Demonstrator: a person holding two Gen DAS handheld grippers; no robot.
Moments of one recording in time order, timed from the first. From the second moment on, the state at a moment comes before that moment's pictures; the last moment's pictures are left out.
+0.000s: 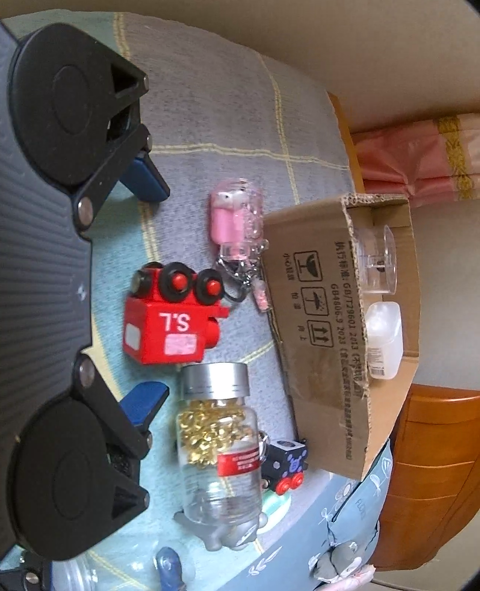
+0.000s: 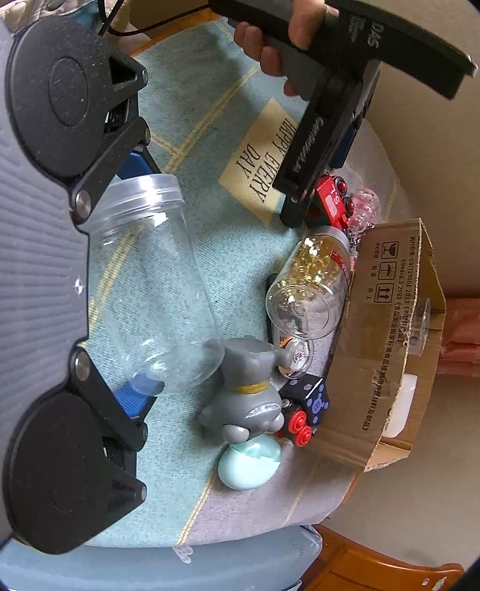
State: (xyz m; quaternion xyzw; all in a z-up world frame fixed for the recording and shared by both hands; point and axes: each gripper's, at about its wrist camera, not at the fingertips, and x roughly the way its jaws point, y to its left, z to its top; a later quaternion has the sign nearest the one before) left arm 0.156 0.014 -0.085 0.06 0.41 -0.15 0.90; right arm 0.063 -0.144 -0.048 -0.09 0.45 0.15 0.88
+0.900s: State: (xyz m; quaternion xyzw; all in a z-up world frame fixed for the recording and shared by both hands) left arm 0.096 0.045 -0.072 0.08 0.41 -0.19 0.89; right arm 0.059 -0.138 -0.052 -0.09 0.44 0.14 0.88
